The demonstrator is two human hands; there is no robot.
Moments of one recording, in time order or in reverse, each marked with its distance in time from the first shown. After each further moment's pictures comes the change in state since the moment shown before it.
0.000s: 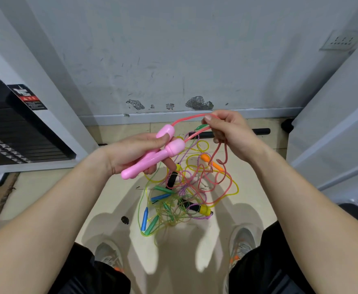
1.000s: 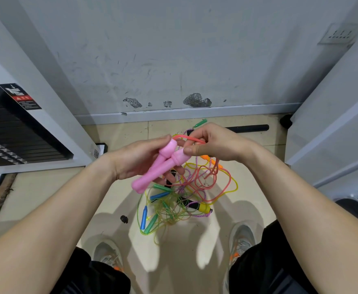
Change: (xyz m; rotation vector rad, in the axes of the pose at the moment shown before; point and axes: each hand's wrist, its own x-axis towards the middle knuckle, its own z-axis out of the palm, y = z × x) left_hand 0.015 -0.016 0.009 -0.122 -0.127 -0.146; right_hand -0.018 -0.017 0.016 -0.548 -0.428 0.027
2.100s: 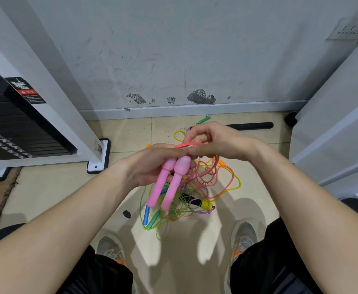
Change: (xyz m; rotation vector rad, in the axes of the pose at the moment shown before) left_hand 0.012 -0.019 0.023 -0.225 0.038 0.094; right_hand 0.008 0.014 0.008 0.165 -0.068 0.045
